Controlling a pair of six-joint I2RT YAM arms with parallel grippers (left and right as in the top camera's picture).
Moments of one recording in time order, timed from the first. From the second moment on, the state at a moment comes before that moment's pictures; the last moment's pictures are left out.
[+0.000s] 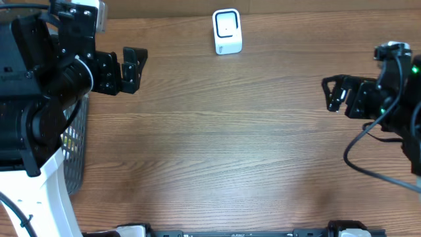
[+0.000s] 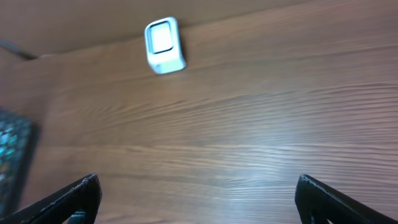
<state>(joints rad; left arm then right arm) 0.03 1.48 2.26 -1.42 0.26 0.10 -0.01 1.17 1.57 -1.15 -0.29 0.17</state>
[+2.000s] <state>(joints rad) 0.88 1.79 1.20 -0.87 -0.07 -0.62 -0.01 1.28 1.57 -1.22 -0.42 0.17</state>
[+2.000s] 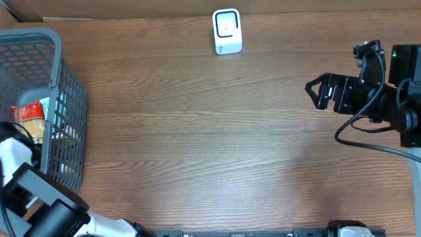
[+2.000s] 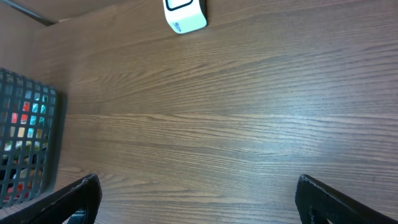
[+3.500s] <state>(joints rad) -0.24 2.22 1.64 -1.26 -0.09 -0.47 -0.01 1.31 1.57 -1.21 -0.42 0.17</state>
